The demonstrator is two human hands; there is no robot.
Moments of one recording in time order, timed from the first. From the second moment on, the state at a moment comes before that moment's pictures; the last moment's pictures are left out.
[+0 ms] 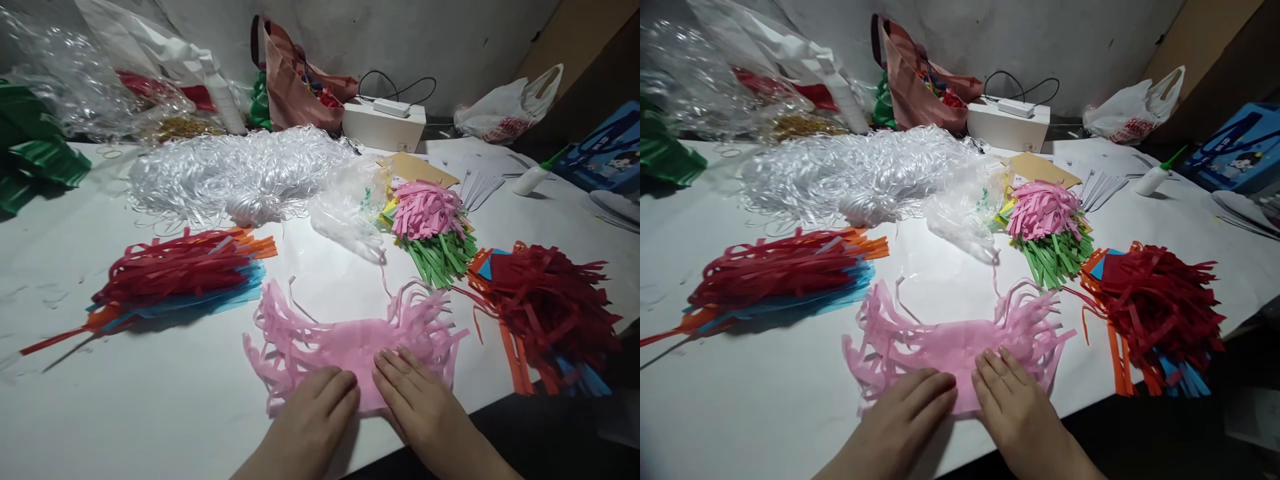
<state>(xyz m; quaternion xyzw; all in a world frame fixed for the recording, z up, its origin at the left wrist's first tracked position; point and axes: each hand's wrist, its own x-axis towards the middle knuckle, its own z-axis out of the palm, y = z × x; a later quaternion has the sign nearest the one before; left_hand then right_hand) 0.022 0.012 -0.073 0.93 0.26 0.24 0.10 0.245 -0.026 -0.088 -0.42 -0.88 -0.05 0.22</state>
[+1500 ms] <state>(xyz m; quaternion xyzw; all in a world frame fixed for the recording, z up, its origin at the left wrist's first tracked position) 0.023 0.029 -0.061 0.93 0.30 0.11 0.16 0.242 -0.026 -0.064 -0.48 -0.83 0.03 0.29</state>
